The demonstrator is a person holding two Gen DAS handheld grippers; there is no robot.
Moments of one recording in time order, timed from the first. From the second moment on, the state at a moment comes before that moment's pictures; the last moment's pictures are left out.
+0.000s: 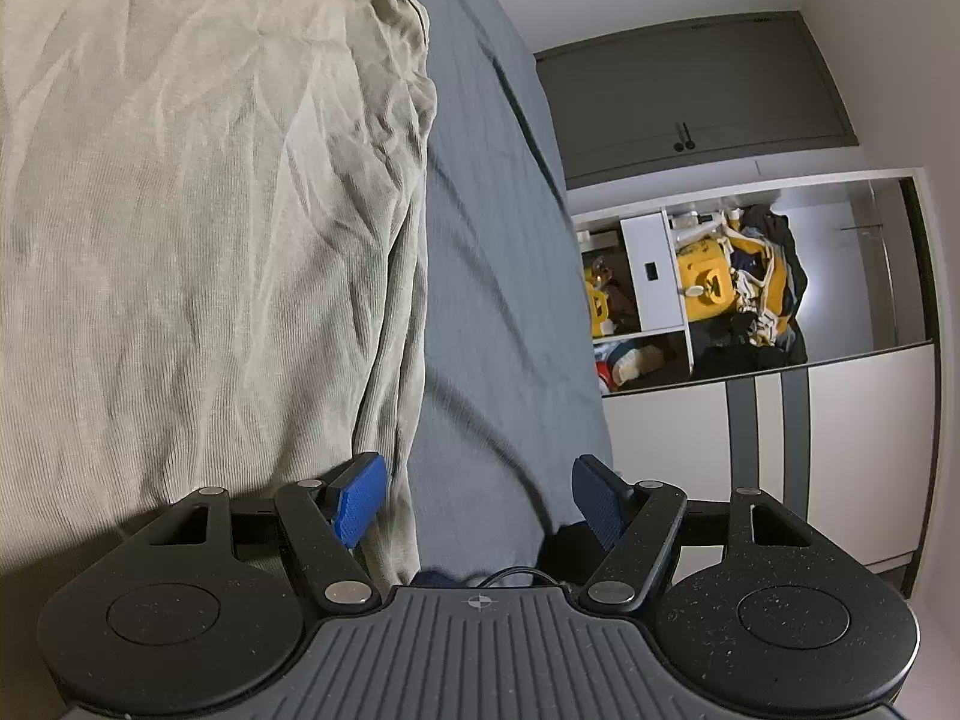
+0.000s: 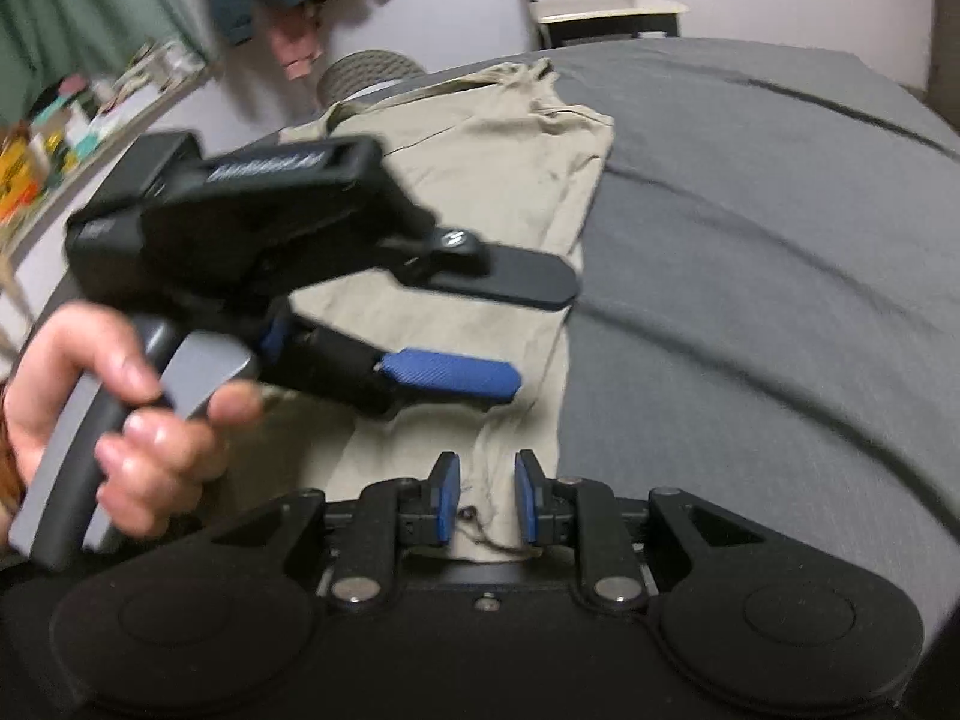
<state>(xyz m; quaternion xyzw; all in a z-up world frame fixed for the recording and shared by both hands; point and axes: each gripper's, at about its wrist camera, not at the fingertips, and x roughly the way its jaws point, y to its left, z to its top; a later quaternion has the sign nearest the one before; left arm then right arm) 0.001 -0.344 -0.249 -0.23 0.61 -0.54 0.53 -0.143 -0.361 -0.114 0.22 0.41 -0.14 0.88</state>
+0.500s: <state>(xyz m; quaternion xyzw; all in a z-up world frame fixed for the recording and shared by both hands) 0.002 -0.344 -0.249 -0.23 0.61 -0.54 0.53 -0.132 -0.353 -0.123 0.18 0.43 -0.14 0.87</state>
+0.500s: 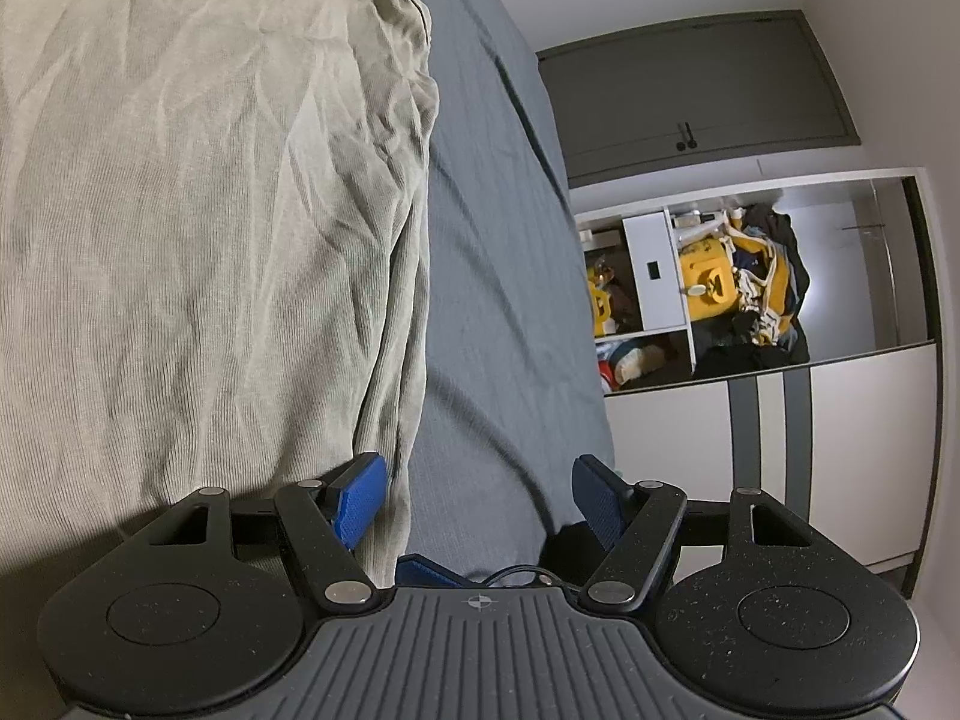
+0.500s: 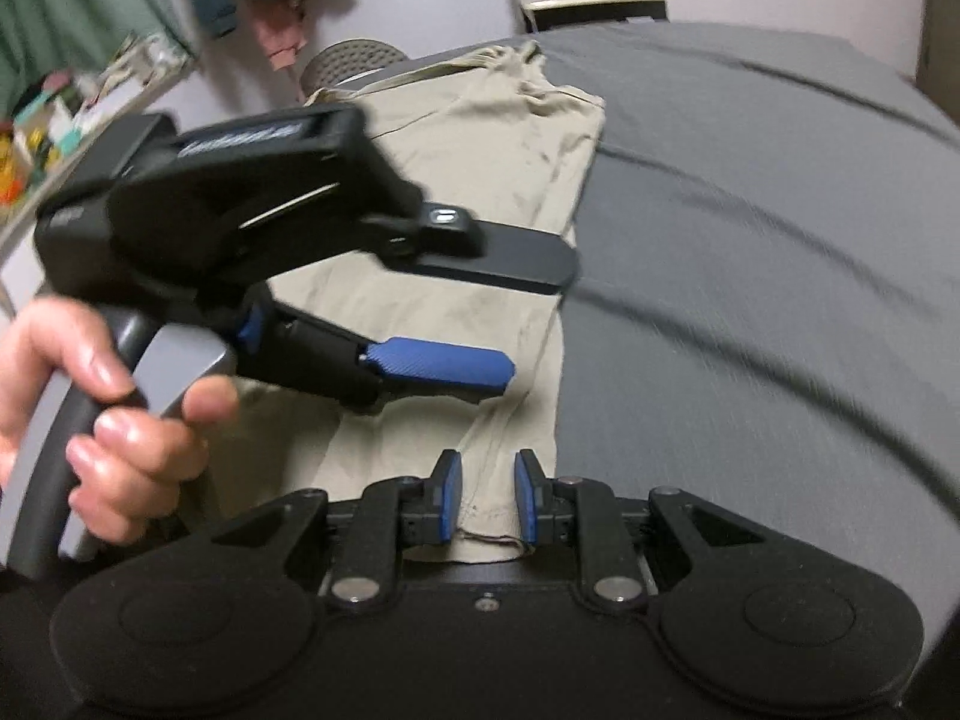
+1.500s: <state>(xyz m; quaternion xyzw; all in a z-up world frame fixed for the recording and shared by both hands) 0.004 -0.341 -0.240 -0.23 0.61 -0.55 0.53 -0.132 -0.372 -0.114 0.24 0.41 -0.15 0.87</state>
